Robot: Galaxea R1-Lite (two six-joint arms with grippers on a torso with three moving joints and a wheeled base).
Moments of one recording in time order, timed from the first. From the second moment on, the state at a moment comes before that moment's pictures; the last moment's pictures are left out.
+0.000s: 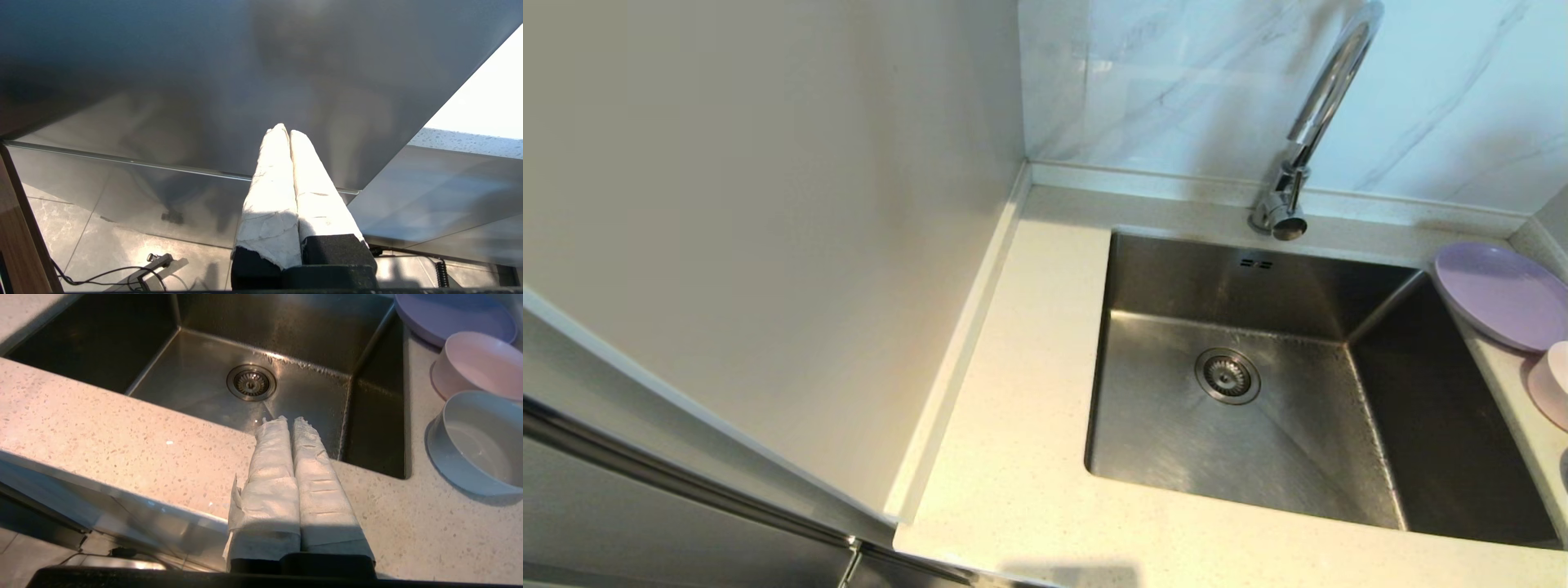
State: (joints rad) left arm 0.00 0.00 0.00 0.00 0.00 0.00; right arm 0.00 0.00 0.00 -0.07 0.01 -0.09
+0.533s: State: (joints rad) left arm 0.00 0.00 0.00 0.00 0.00 0.00; right arm 0.00 0.00 0.00 0.03 0.00 -0.05
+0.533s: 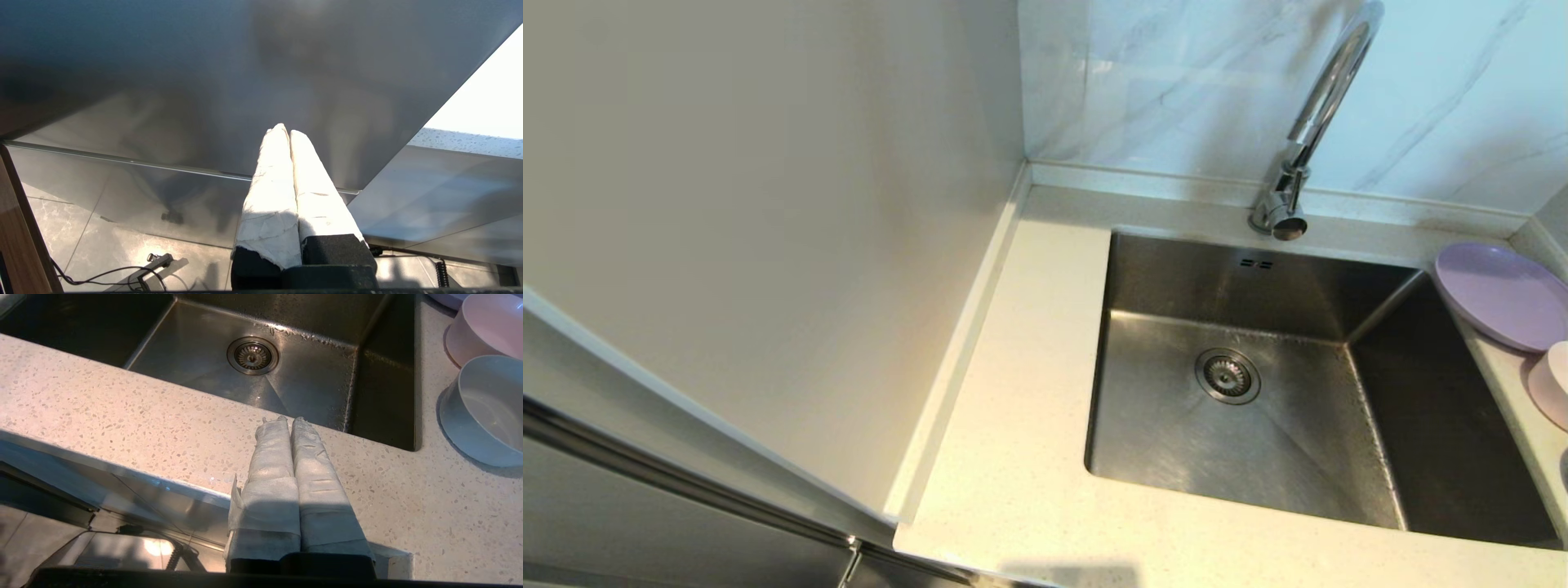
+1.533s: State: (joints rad) left arm 0.00 0.00 0.00 0.00 0.00 0.00; right arm 0.00 0.00 0.00 0.03 -0.01 0.02
